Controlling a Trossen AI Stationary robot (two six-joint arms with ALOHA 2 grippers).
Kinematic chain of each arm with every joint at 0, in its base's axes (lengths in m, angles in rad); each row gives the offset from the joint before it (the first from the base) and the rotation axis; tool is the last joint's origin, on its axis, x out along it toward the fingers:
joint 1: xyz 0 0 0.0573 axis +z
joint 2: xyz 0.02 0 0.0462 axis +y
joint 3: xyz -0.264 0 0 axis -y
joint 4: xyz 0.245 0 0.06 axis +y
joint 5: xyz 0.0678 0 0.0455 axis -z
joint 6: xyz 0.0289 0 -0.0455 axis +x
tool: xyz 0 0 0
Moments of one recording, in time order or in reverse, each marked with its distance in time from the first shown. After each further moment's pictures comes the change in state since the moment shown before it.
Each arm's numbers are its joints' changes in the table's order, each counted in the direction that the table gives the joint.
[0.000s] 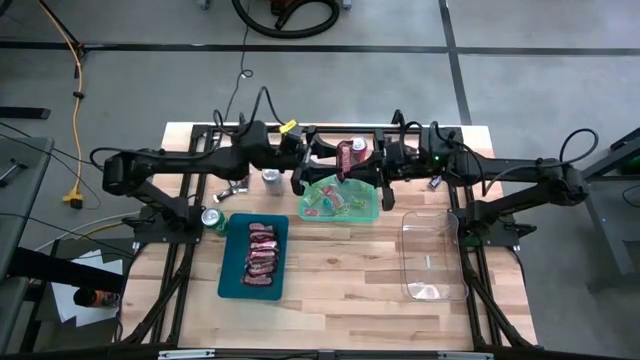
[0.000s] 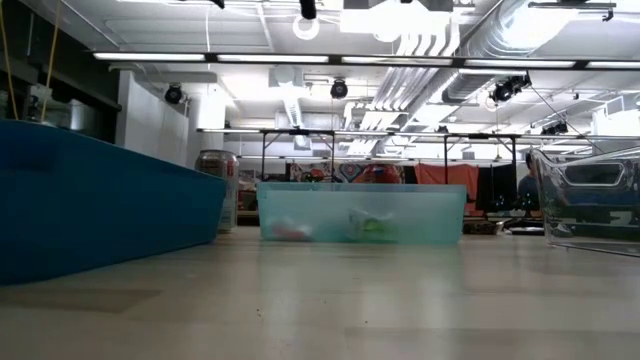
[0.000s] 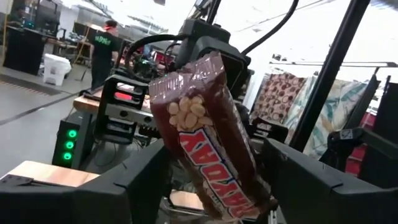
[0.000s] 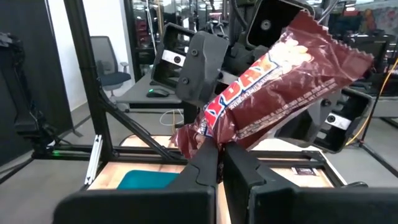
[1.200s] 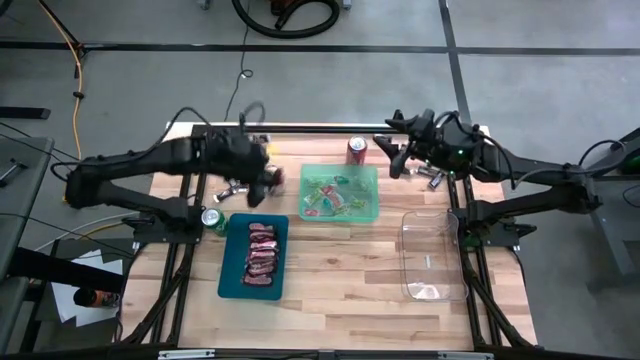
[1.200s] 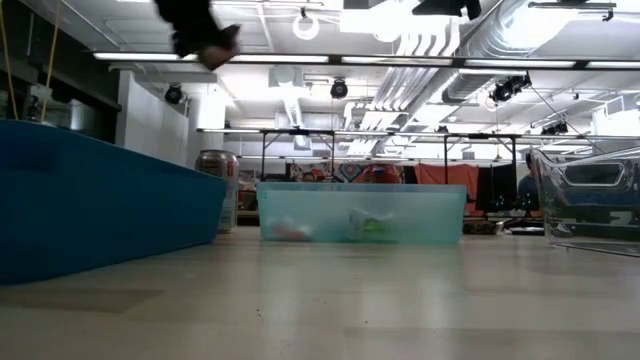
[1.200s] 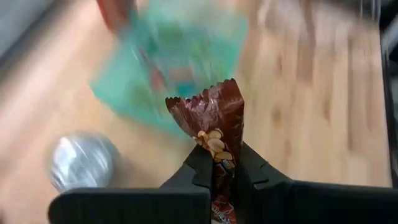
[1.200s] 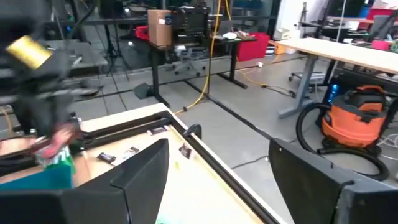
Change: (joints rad) left arm -0.039 -0.382 -0.036 1.333 -0.286 0.150; right arm -0.058 -0.183 0.000 0.310 0.607 0.034
